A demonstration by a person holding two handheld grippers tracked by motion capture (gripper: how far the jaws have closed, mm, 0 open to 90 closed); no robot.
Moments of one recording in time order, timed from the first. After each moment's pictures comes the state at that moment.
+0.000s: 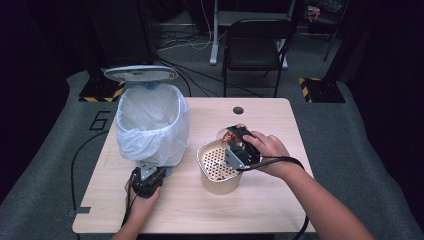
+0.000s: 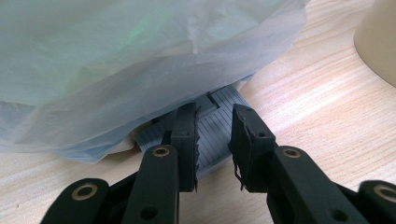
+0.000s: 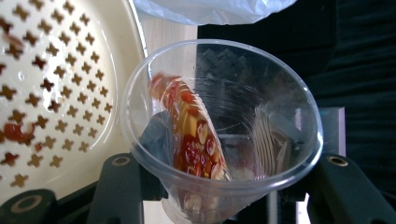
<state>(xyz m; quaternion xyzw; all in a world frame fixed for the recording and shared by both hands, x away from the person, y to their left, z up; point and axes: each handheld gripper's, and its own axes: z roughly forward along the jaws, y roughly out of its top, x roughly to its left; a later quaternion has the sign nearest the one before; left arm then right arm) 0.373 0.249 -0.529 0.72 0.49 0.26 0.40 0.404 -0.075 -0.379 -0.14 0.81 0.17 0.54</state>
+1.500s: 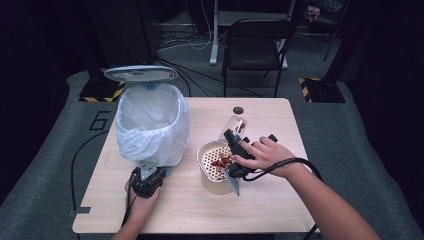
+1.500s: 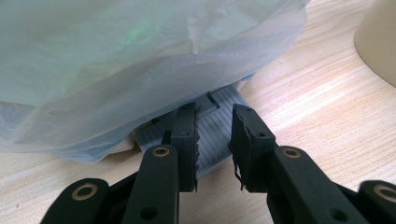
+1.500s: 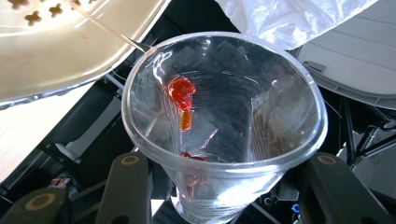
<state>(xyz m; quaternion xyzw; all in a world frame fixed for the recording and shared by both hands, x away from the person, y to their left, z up) 0.373 0.249 -0.529 0.72 0.49 0.26 0.40 0.392 -0.073 -0.418 -0.36 0.65 -0.05 0.67</state>
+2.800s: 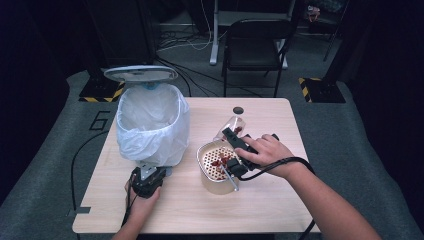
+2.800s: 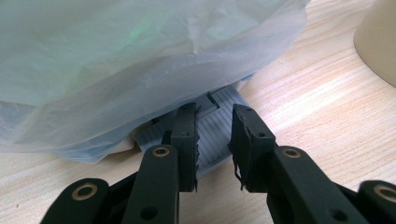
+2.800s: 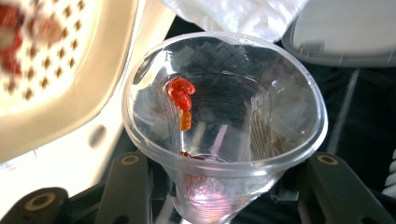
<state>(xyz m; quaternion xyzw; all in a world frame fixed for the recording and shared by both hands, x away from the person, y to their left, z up) 0.373 0.249 -0.528 0.73 0.49 0.26 0.40 0.387 -0.068 -0.385 -0.29 0.72 0.05 0.63</state>
